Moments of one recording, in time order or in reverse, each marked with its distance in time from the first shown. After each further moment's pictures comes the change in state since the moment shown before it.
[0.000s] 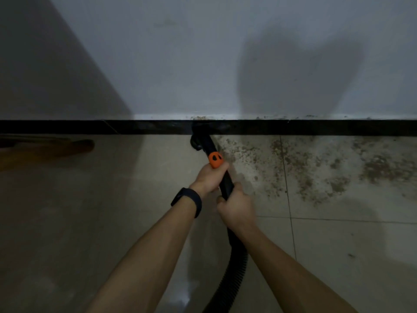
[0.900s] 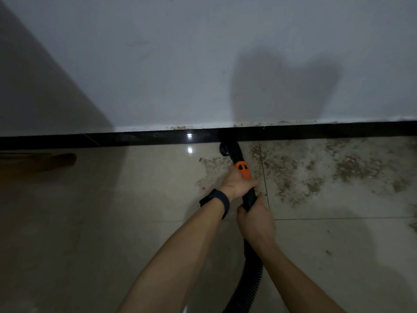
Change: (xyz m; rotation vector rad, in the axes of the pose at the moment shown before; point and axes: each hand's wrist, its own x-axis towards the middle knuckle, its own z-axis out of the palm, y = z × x) left_hand -0.003 0.037 0.103 0.203 -0.194 0.063; right_hand -0.010 0.062 -0.059 0.063 0.177 0.159
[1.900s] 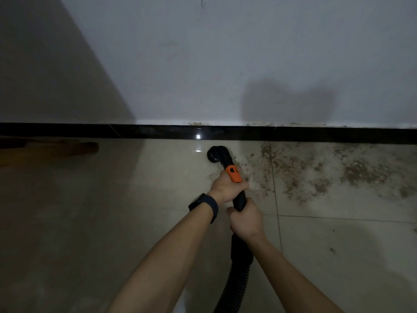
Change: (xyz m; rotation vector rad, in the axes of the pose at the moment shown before) left_hand -0.027 -0.050 -0.027 0.054 0.125 0.073; right_hand -0.038 -0.017 0.021 0.156 -0.180 -0.004
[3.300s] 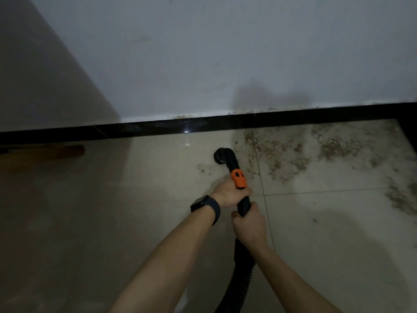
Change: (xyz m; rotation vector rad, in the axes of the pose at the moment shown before) left_hand -0.061 0.008 0.034 0.206 -0.247 0.033; right_hand -0.046 0.051 -0.010 0.032 0.137 0.065
